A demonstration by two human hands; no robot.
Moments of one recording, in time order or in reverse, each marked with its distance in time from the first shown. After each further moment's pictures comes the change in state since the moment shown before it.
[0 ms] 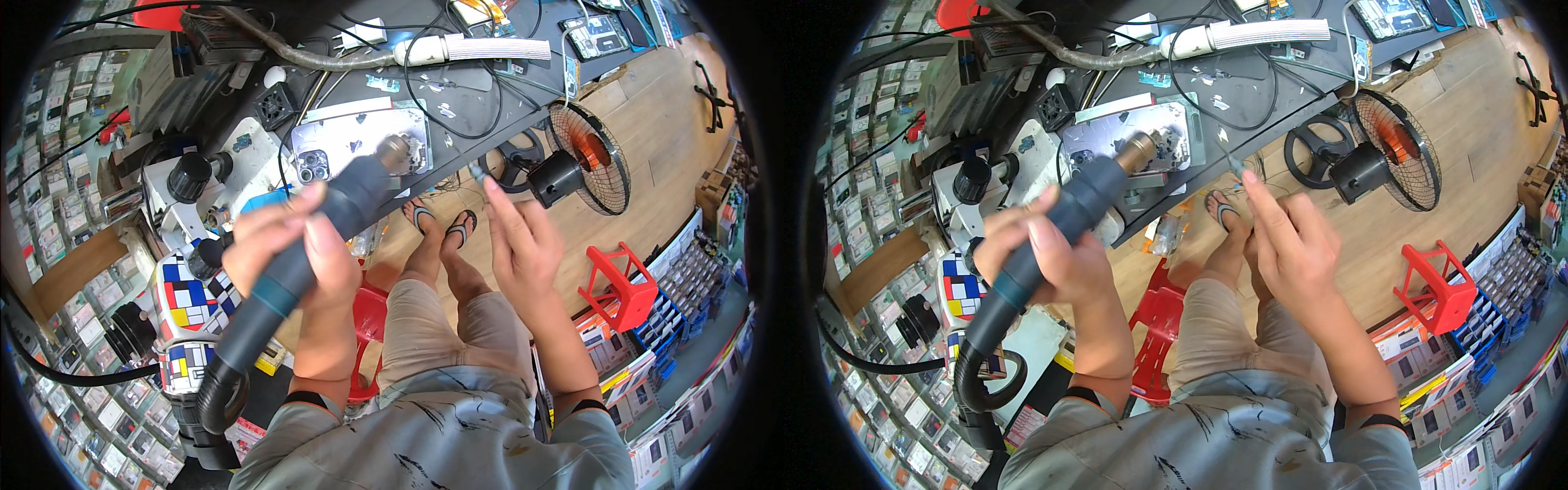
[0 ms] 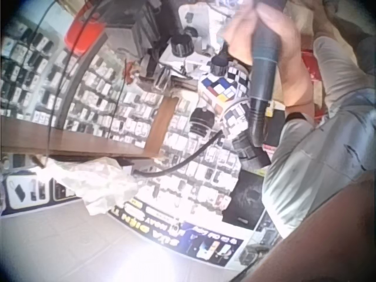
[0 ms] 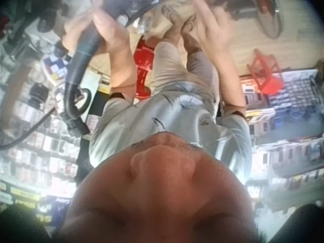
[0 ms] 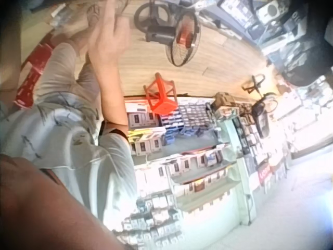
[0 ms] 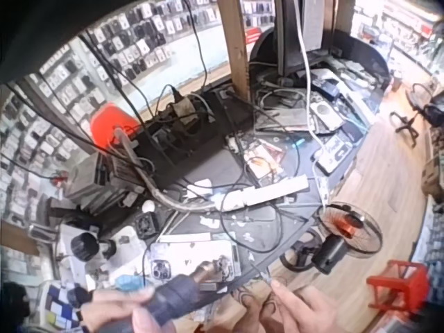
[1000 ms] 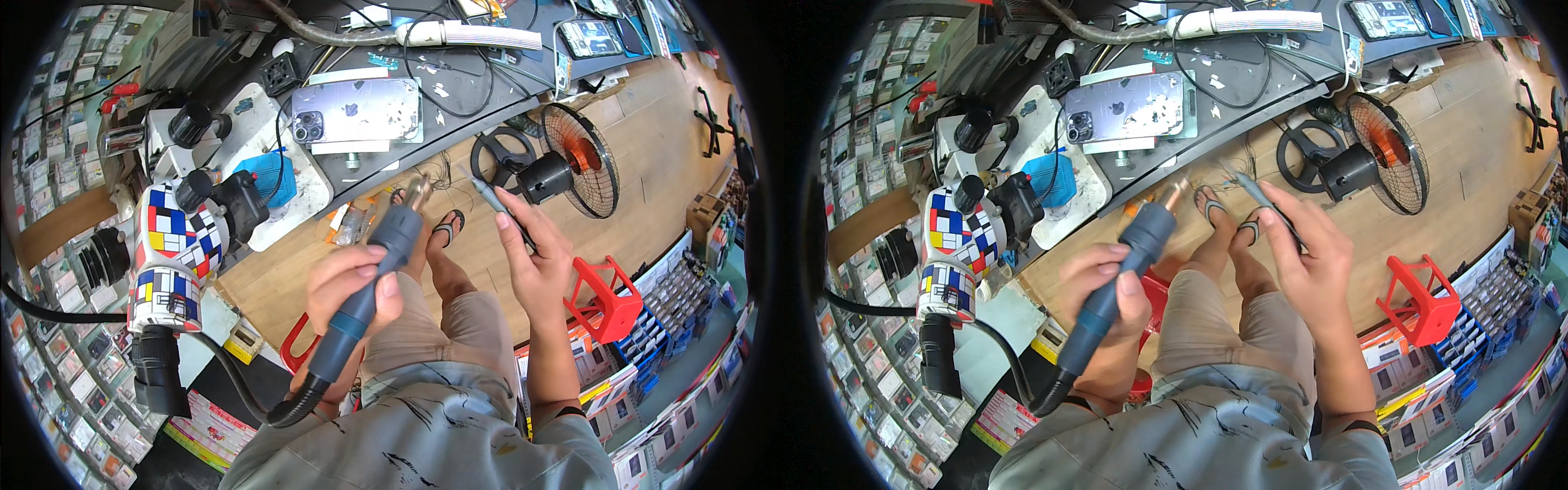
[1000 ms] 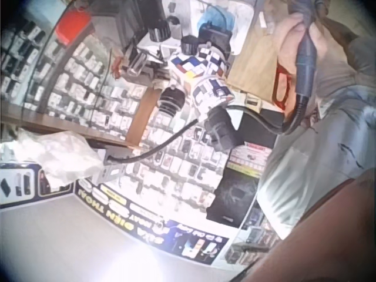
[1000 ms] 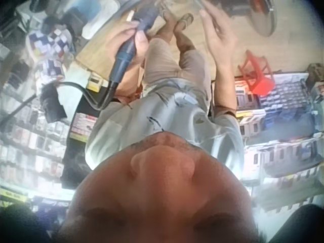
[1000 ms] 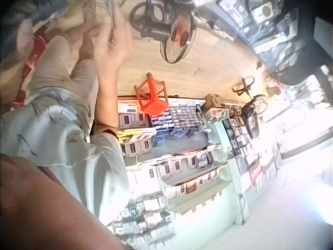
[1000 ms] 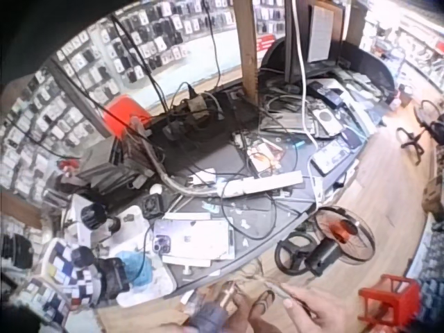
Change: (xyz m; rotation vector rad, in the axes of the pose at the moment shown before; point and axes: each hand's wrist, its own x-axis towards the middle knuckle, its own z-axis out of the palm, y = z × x) left_hand -0.097 0.056 -0.046 -0.082 -0.241 0.000; right_hand -0.027 -0.009 -0.056 0.347 -0.145 0.323
